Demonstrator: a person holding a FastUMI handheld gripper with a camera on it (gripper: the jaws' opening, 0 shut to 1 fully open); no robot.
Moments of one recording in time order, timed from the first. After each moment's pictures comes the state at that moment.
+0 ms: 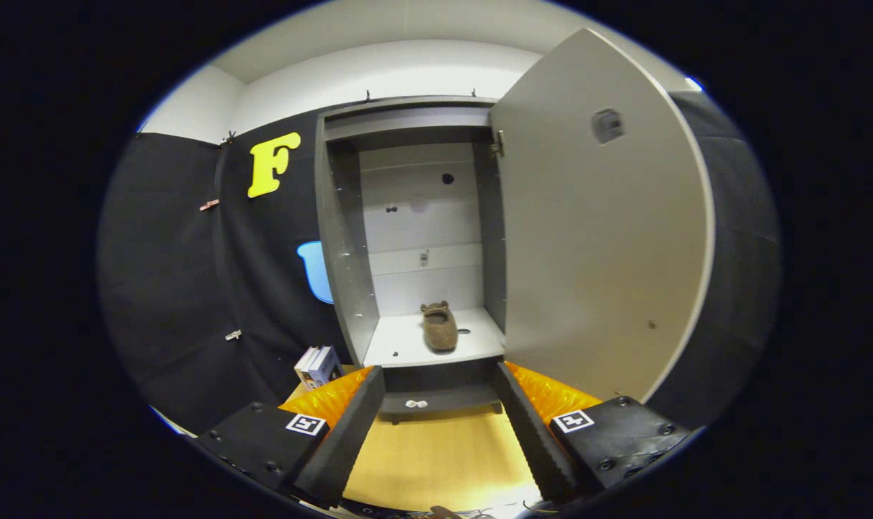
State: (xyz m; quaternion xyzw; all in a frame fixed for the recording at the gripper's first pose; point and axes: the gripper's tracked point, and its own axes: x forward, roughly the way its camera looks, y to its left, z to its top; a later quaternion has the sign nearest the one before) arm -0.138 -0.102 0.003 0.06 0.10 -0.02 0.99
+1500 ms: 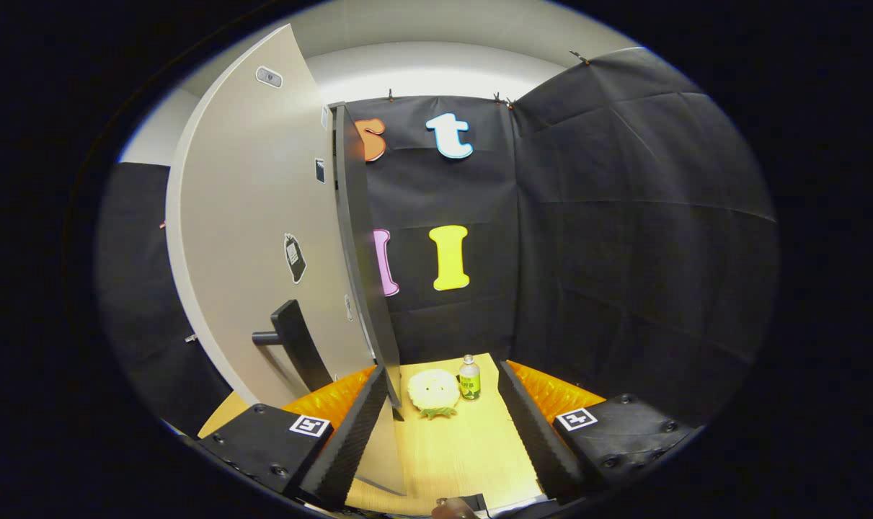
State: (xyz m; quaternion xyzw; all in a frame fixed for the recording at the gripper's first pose) arm -0.085 -0.383 -0.026 0.08 0.10 -0.03 0.99
